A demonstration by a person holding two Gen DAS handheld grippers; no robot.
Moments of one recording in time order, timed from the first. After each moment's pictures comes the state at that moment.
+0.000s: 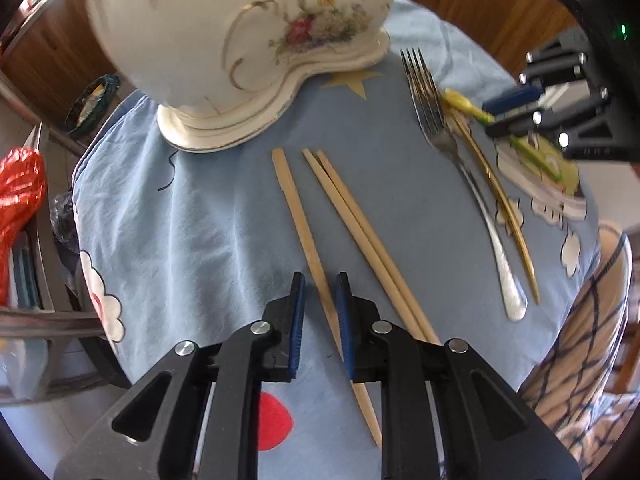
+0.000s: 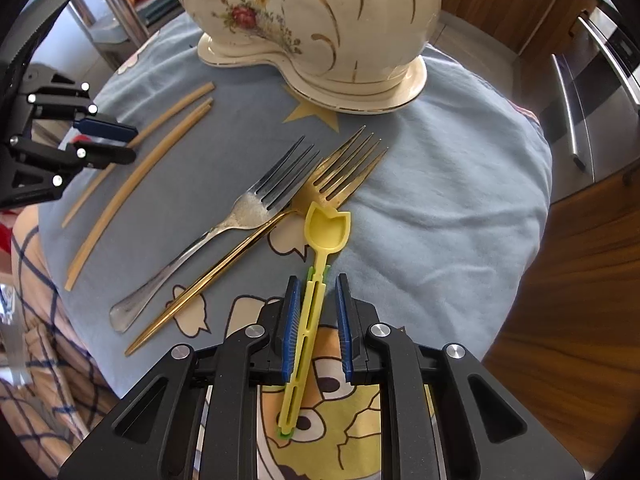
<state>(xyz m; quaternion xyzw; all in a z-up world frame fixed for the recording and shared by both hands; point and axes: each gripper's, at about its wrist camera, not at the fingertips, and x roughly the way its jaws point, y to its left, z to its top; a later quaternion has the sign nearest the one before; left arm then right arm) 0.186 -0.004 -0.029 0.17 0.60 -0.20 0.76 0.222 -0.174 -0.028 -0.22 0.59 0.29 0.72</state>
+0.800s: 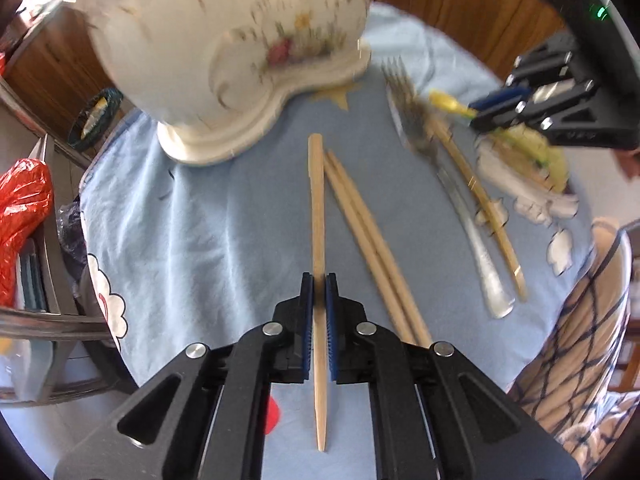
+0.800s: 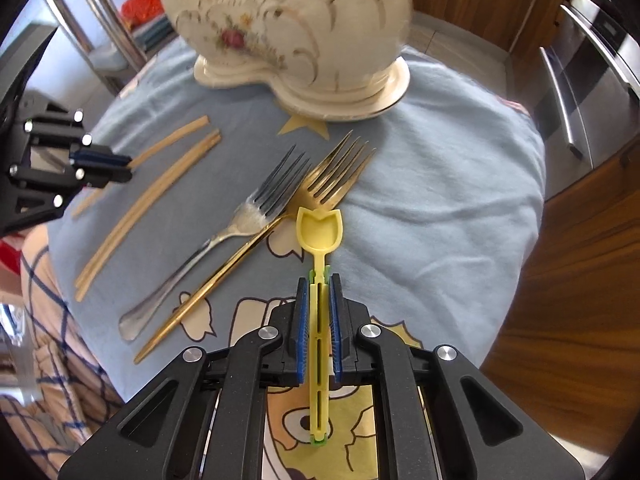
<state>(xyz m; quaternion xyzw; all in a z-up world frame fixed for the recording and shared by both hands) 0.167 -0.013 -0.011 0.16 0.56 -0.21 0.79 0.218 -0.202 -0.016 -0.15 0.55 0.30 0.76</state>
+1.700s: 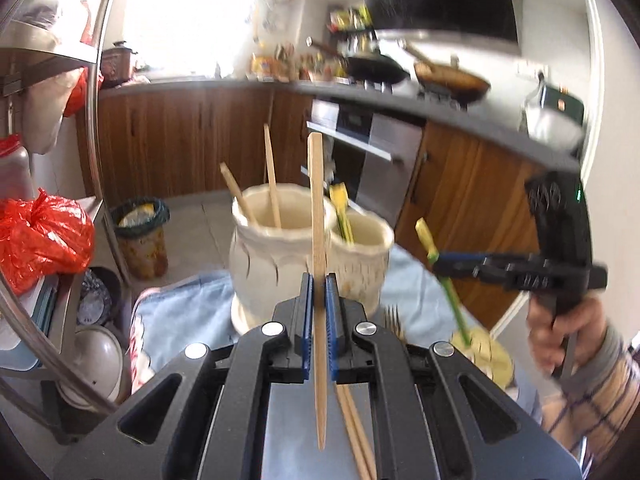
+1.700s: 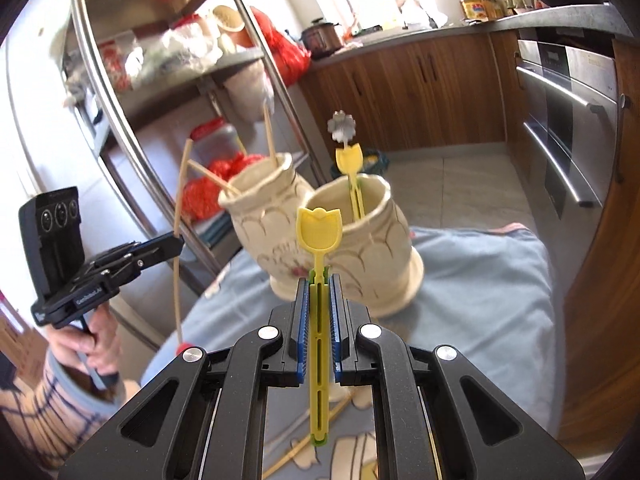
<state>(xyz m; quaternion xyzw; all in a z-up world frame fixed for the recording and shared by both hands) 0.153 0.037 0.086 -0.04 0.26 -0.18 0.95 0.221 -0.220 0.052 0.09 0.33 0.36 0.87</state>
